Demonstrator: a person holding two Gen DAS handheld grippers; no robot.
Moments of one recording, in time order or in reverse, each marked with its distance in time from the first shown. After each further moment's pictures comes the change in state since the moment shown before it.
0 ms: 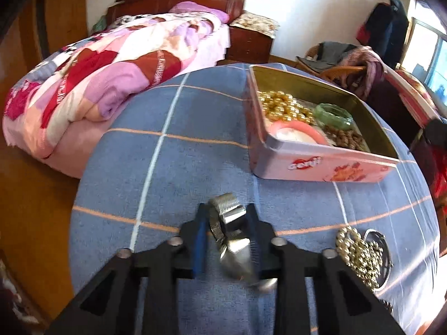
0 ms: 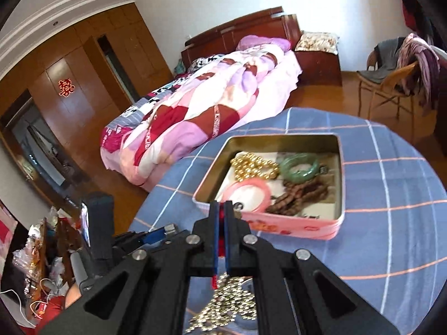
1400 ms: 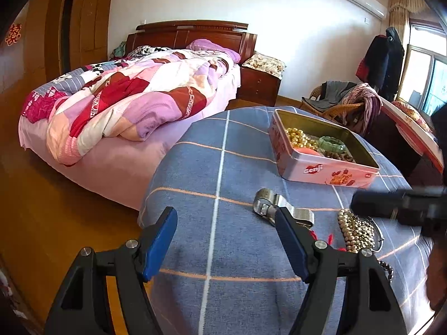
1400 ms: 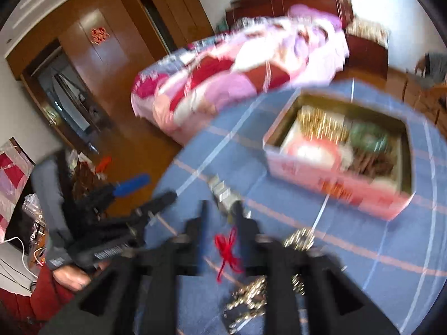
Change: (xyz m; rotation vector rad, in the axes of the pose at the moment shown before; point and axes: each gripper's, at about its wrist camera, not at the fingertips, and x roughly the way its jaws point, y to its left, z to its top) left arm -0.076 0.049 -0.043 -0.045 -0.226 0.044; right arm 0.055 0.067 -0.053 -0.167 0.264 0.140
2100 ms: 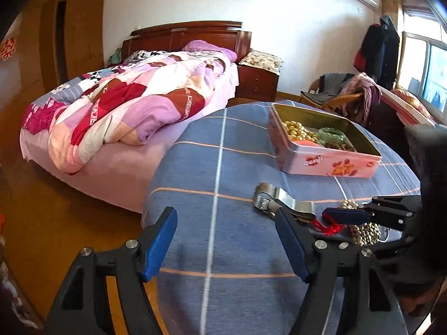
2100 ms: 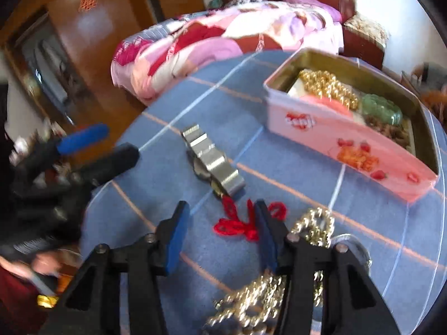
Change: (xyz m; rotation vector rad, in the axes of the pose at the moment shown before) left arm 0.002 -0.006 -0.003 0.051 0.005 0.018; right arm 0.053 0.015 -0.016 -0.196 0.087 -0.220
